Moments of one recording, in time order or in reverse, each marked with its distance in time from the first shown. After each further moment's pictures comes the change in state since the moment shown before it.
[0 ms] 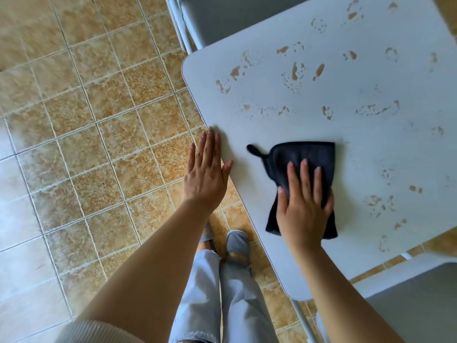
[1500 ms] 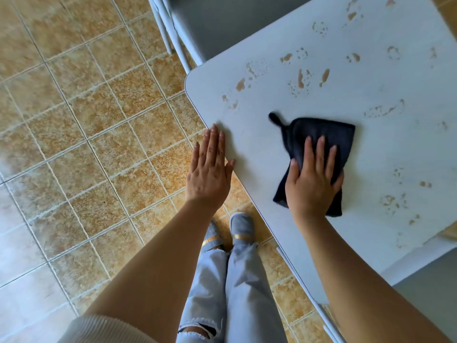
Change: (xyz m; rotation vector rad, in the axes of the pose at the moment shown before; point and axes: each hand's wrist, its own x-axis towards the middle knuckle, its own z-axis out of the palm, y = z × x) left_hand 0.046 -0.038 -0.012 -0.027 -0.008 0.139; right_hand 0.070 -0.049 0.008 0.006 -0.010 0.297
